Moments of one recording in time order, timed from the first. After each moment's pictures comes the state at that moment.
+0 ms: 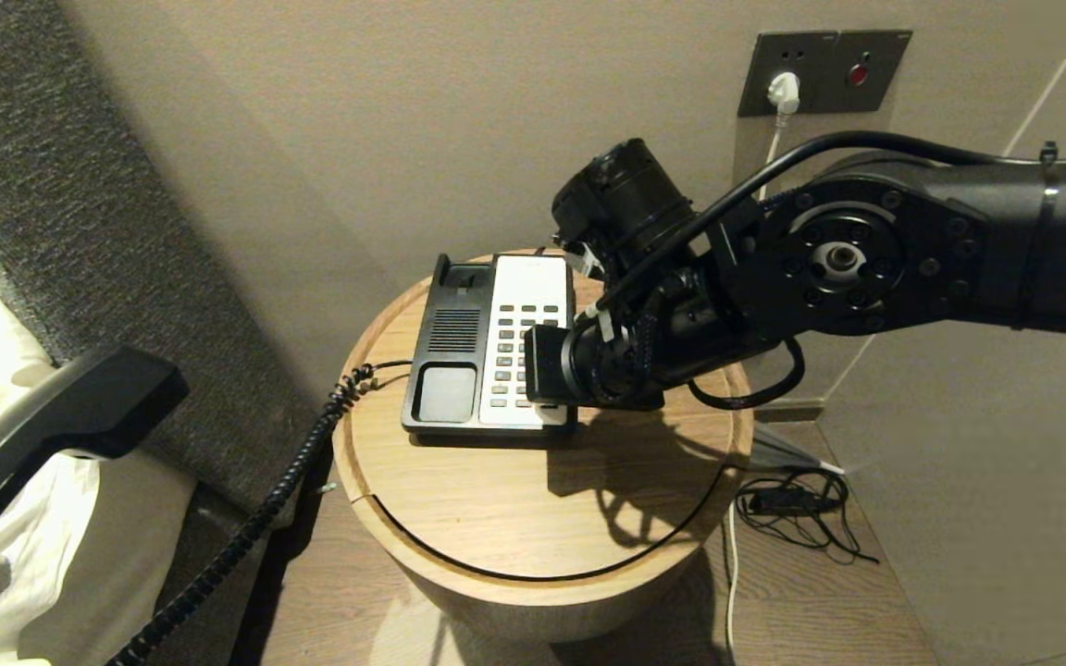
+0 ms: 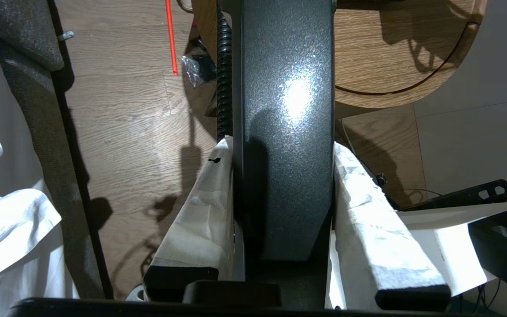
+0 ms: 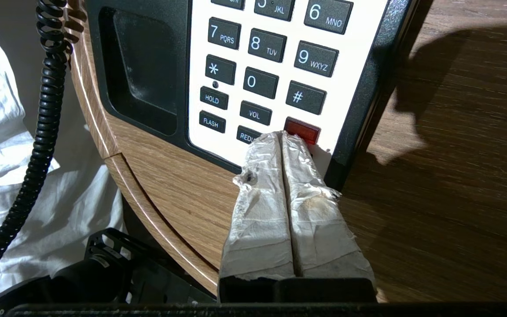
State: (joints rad) left arm -0.54 0.83 -1.13 0.84 0.06 -0.35; right arm 0.82 2.04 -1.86 0.61 -0.07 0.60
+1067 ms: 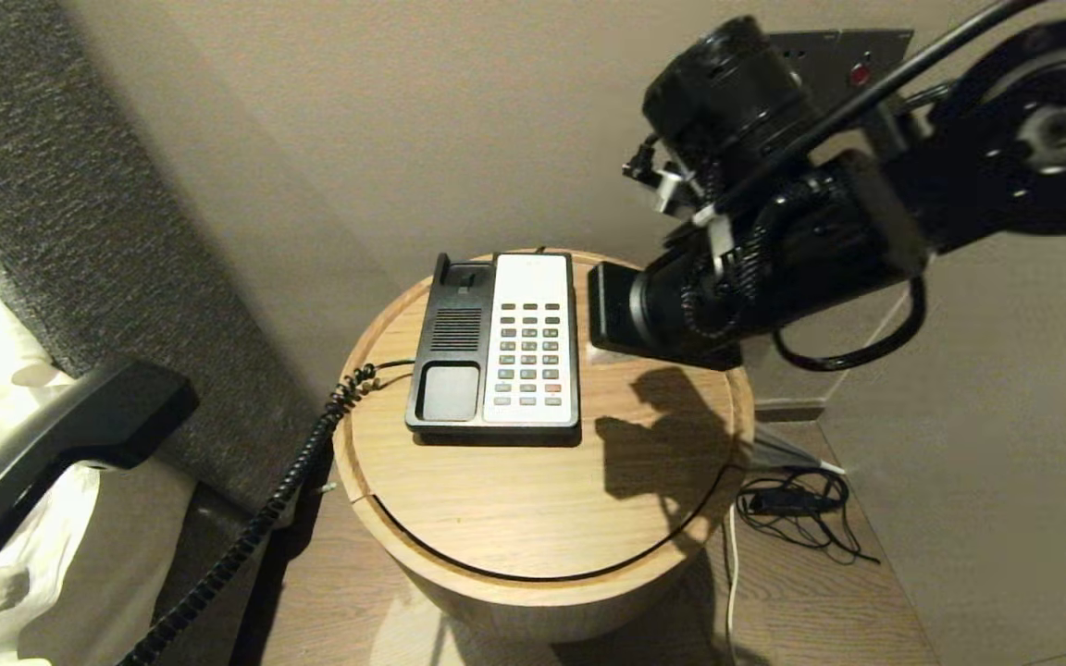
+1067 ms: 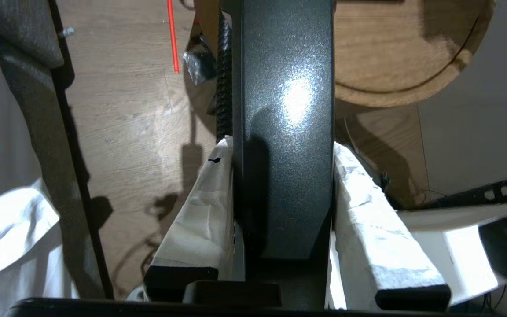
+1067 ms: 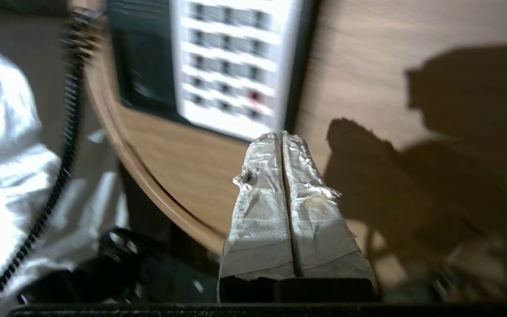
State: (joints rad) left arm -0.54 0.82 -1.08 0.80 0.07 -0.35; right arm 0.80 1.91 -1.92 0.78 -0.09 0.62
